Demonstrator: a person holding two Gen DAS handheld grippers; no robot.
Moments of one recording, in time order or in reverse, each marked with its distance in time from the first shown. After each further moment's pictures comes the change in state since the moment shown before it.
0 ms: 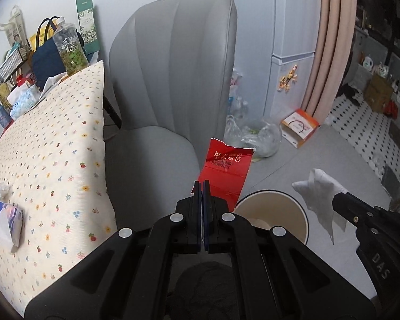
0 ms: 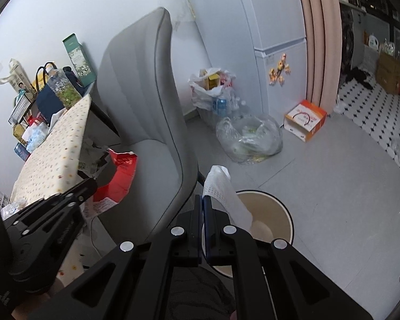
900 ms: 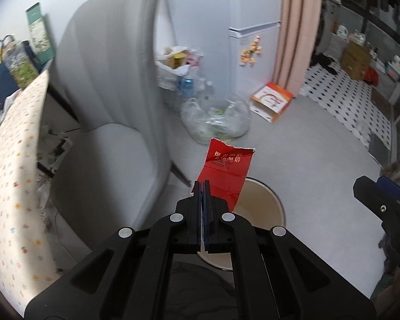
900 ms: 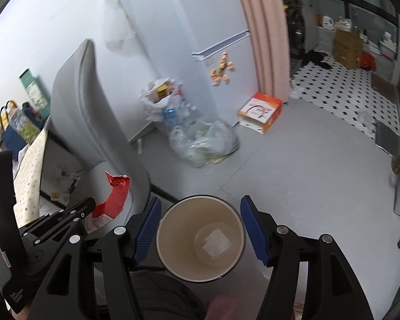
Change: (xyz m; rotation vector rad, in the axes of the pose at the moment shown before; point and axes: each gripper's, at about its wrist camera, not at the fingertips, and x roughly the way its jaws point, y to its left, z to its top) left arm 0.036 -0.099 0.006 0.148 0.098 -0.130; right arm -0.032 -0.108 0.002 0.191 -0.054 -0.162
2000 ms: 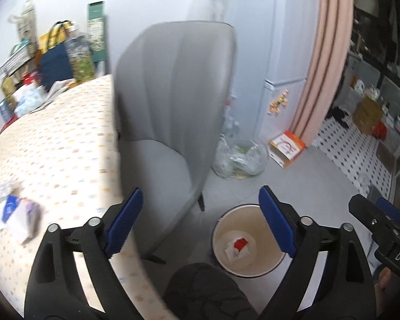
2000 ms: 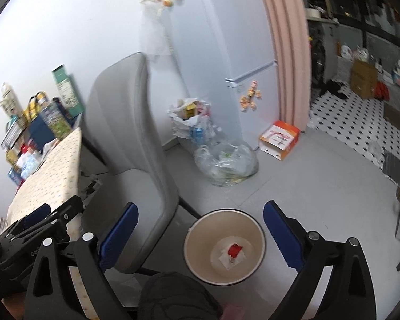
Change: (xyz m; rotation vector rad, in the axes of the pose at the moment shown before) left arm -0.116 0.108 -0.032 -0.224 -0.215 0.069; right arm -0.071 0.085 -0.013 -0.136 -0.113 0.090
